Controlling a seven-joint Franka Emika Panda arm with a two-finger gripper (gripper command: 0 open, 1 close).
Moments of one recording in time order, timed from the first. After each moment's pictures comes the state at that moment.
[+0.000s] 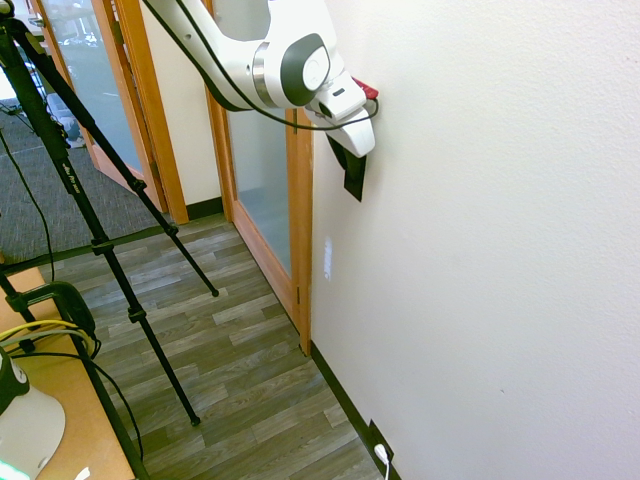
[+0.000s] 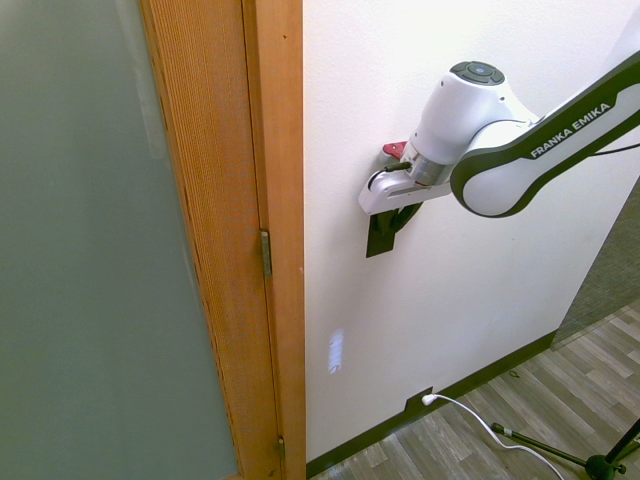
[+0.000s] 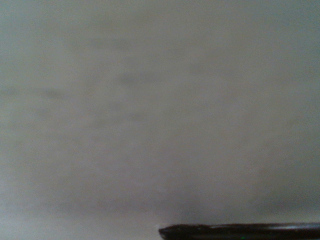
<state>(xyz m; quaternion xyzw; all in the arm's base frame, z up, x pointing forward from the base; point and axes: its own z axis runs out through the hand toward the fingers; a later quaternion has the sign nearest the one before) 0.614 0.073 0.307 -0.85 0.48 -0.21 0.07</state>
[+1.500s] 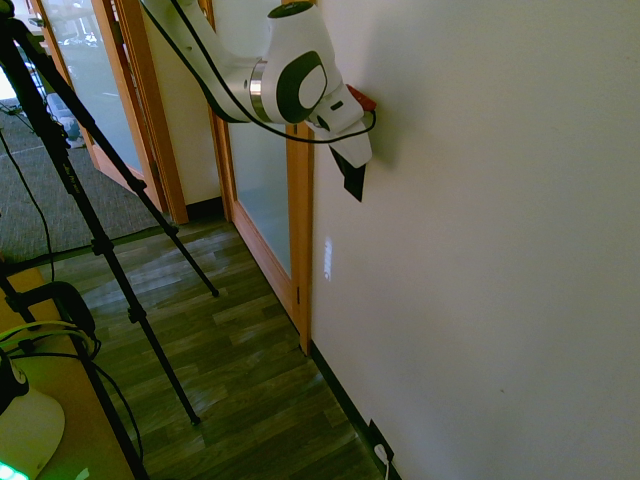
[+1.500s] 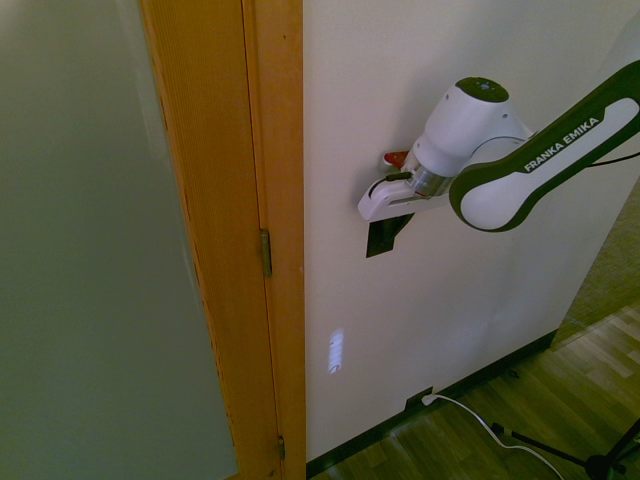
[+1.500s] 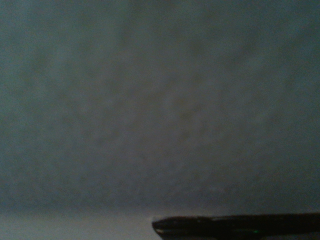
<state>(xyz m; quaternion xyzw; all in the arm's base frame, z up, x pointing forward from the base) 0.609 0.068 0.285 -0.84 0.48 -0.21 0.09</state>
